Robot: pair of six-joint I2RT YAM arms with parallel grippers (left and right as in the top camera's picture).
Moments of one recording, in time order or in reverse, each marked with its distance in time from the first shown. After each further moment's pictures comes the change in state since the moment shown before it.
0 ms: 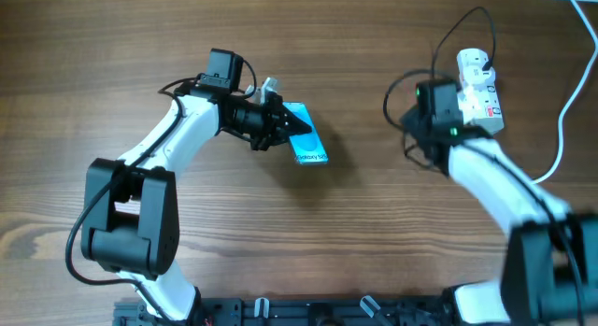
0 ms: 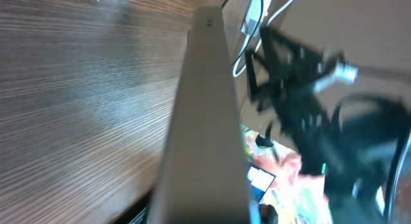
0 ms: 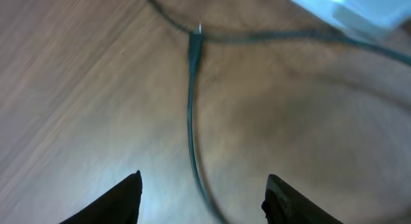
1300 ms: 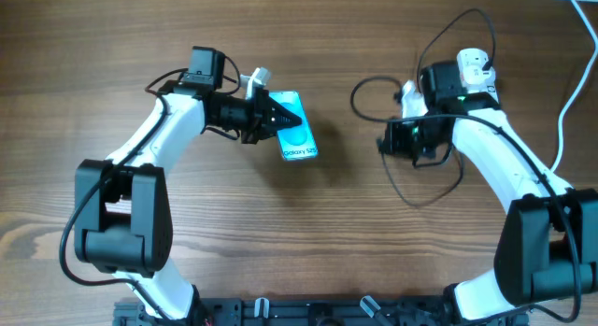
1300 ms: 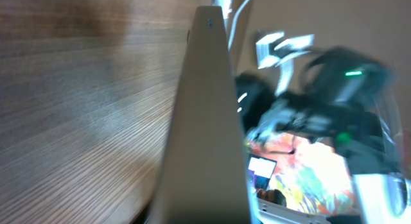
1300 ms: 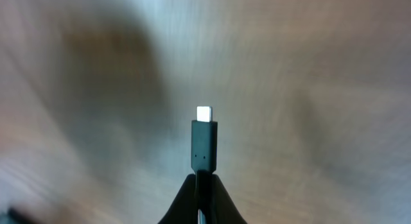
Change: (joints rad) left arm 0.080 0.000 0.000 0.001 0.119 0.193; right arm -0.031 0.076 0.196 -0.507 -0.690 -0.752
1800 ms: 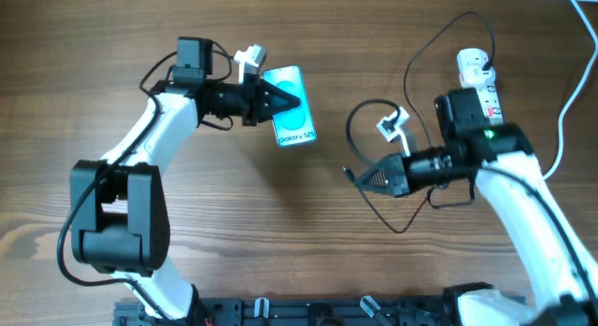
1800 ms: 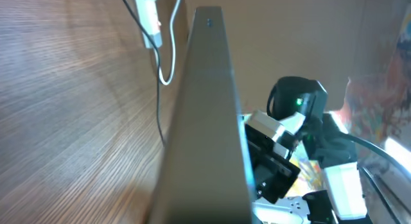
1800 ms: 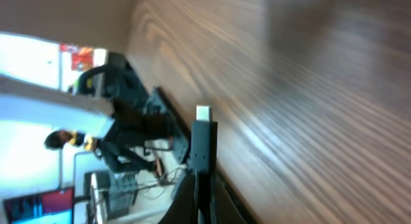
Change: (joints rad) left arm 0.029 0.000 0.000 0.240 0.219 0.040; right arm 0.014 -0.344 -0.121 -0.204 -0.592 -0.312
